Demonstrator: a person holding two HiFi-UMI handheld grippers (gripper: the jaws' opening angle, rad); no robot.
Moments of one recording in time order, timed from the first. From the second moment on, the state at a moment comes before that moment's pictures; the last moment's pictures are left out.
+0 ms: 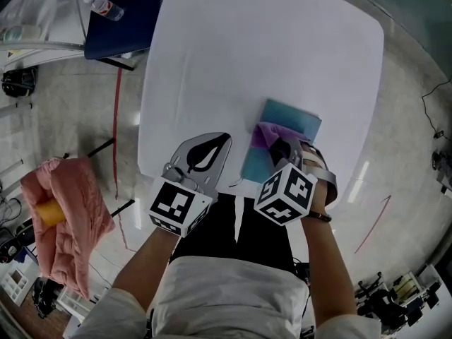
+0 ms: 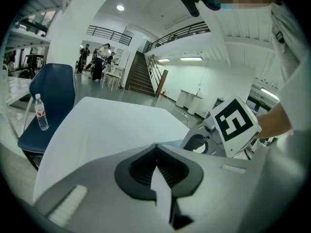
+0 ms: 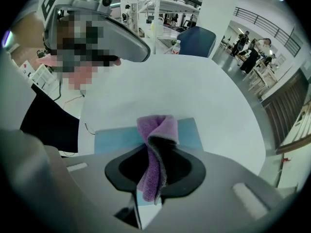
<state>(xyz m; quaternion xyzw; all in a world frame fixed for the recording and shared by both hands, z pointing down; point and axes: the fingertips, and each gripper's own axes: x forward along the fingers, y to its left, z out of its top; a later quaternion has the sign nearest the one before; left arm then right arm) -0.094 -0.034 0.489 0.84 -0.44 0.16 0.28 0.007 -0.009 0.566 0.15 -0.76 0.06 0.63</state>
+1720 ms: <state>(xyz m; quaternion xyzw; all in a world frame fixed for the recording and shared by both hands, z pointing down) -0.071 0.000 0.491 0.85 -0.41 0.18 0.27 -0.013 0.107 0.568 0.08 -0.77 0.10 0.62</state>
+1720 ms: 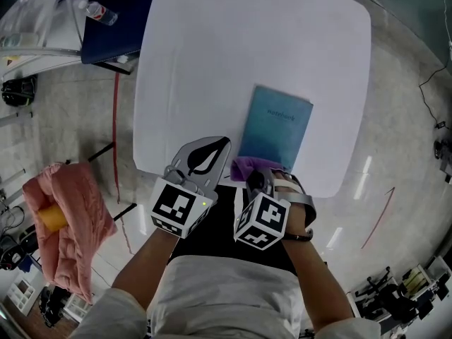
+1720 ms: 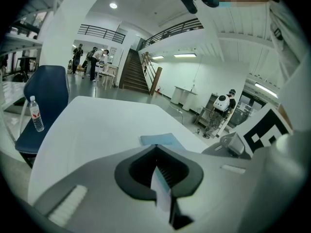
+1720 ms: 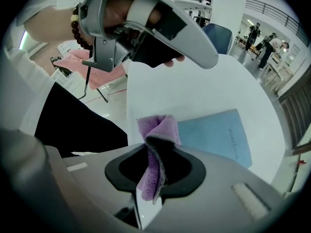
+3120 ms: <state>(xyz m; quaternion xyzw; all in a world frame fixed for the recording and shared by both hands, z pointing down) -0.054 -0.027 0.430 0.86 -0.41 0.18 0.23 0.026 0.001 0.456 0.26 -0.86 0.17 0.41</state>
